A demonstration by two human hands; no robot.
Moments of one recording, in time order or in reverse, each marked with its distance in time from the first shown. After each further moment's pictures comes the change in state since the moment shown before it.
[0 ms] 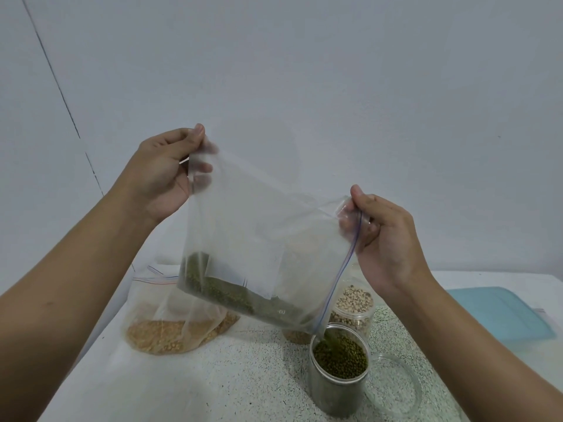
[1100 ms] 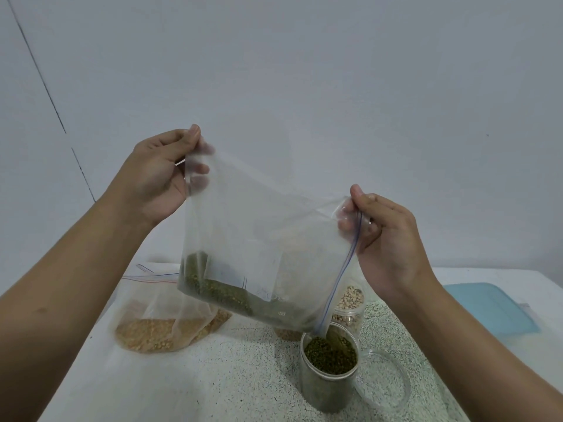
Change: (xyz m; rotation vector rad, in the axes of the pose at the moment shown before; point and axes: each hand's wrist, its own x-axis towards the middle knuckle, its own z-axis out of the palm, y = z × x) left_hand -0.003 -0.006 0.007 -0.037 -0.015 -0.009; right_hand -0.006 -0.007 -0.010 -0.020 -0.010 -0.015
